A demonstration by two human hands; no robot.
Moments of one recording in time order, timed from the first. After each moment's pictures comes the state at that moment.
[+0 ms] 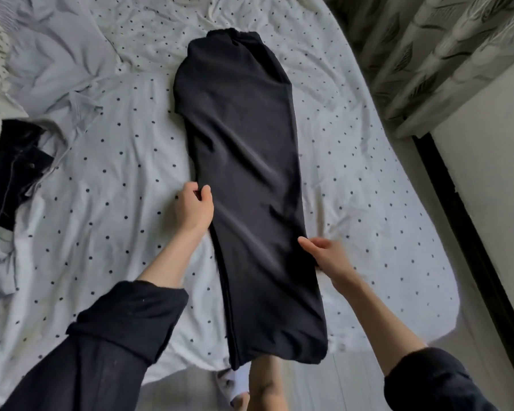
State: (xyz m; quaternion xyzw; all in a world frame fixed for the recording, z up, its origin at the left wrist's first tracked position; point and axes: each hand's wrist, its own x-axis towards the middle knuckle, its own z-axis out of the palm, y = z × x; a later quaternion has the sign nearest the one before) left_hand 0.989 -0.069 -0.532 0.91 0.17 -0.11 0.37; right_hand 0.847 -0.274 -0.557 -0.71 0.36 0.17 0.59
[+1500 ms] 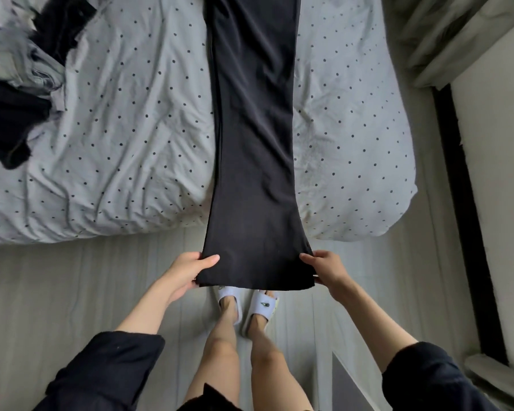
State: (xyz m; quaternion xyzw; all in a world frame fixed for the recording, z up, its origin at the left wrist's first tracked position) left_hand 0.578 0.013 -0.528 0.64 0.34 -0.42 0.54; right_hand 0.536 -0.259 -0.544 -0.64 0.43 0.31 0.56
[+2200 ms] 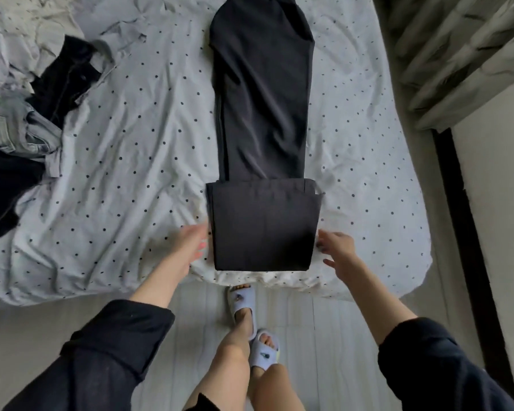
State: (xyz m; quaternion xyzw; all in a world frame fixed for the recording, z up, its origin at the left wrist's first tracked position) left_hand 0.776 -0.014 -0.534 0.71 0.38 -0.28 0.53; right_hand 0.732 -0.282 -0.529 -0.63 0.50 0.21 0.55
